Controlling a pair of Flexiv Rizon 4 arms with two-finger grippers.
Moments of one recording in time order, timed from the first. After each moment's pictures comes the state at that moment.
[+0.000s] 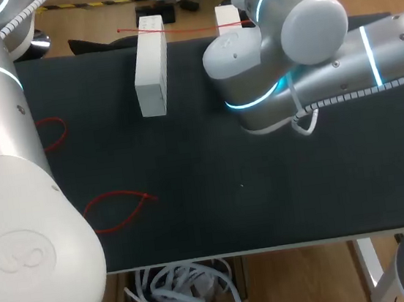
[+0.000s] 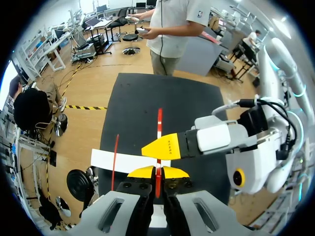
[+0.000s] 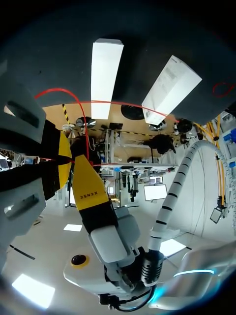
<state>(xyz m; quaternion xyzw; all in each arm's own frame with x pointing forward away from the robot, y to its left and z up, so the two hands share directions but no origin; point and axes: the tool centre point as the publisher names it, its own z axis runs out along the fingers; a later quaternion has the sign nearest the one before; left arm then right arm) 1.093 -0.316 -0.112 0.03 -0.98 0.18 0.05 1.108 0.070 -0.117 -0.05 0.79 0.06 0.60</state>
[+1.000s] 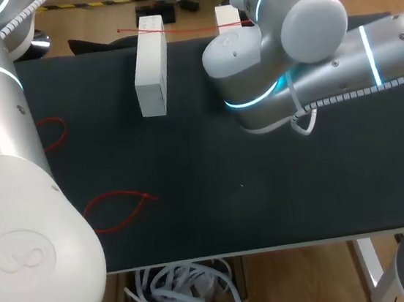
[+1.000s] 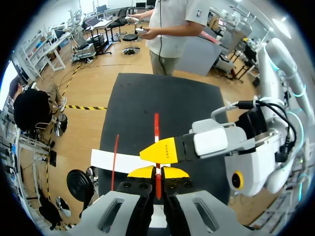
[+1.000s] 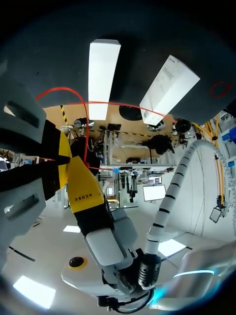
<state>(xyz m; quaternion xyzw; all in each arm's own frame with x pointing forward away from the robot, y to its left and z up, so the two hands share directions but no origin) 1.093 -0.317 -0.112 0.03 -0.98 0.18 0.05 1.110 0.073 -0.120 -0.05 0.80 0.07 0.60</state>
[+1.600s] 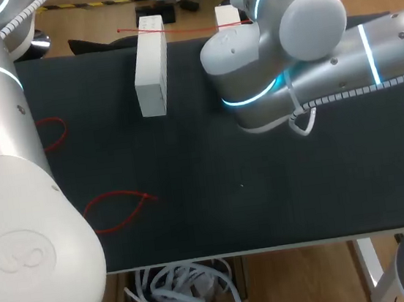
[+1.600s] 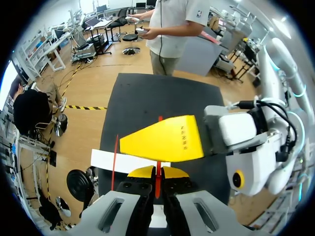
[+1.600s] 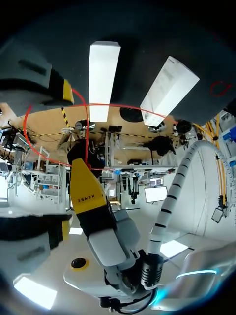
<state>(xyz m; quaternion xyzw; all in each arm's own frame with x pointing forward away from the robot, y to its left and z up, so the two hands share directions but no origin) 1.093 -0.317 -0.112 0.03 -0.98 0.18 0.05 1.108 0.071 -0.121 -0.04 0.80 0.06 0.59</state>
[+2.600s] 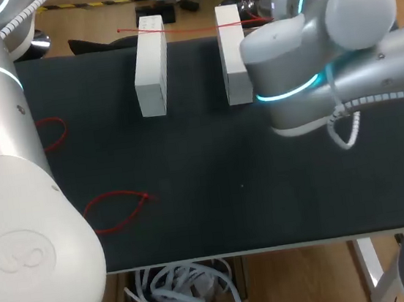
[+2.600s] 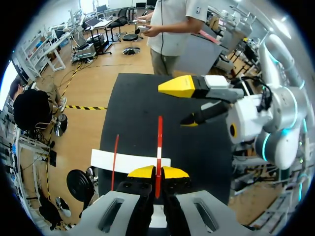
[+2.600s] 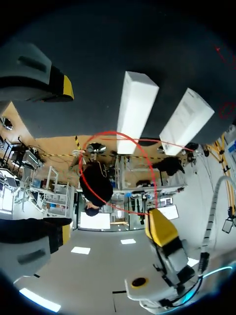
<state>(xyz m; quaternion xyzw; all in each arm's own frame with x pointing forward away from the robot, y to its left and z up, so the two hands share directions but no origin) 1.093 -0.317 -0.112 0.03 -0.98 0.18 0.05 1.067 -0.024 -0.176 -0.02 0.86 0.03 0.51</state>
